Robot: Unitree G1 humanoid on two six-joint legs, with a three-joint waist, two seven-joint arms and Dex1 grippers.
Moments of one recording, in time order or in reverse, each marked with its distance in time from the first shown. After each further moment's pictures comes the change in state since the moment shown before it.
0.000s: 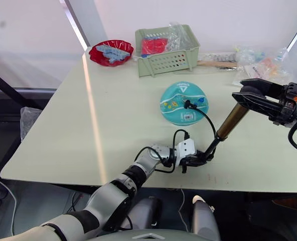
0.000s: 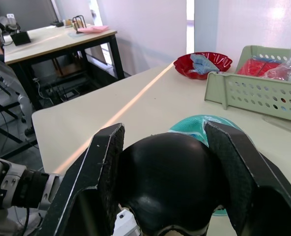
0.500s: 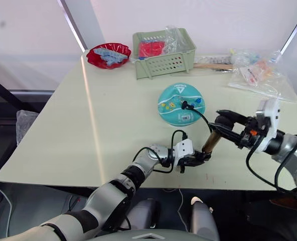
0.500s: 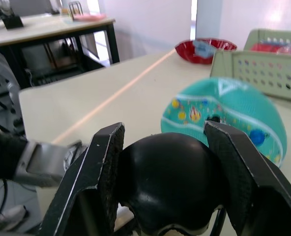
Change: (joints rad) left arm 0.004 0.014 0.000 0.012 0.003 0.000 0.008; right arm 0.196 0.275 0.326 -0.001 -0.421 -0.377 0.089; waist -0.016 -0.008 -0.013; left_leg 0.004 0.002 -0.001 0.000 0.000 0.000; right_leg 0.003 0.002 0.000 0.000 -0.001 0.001
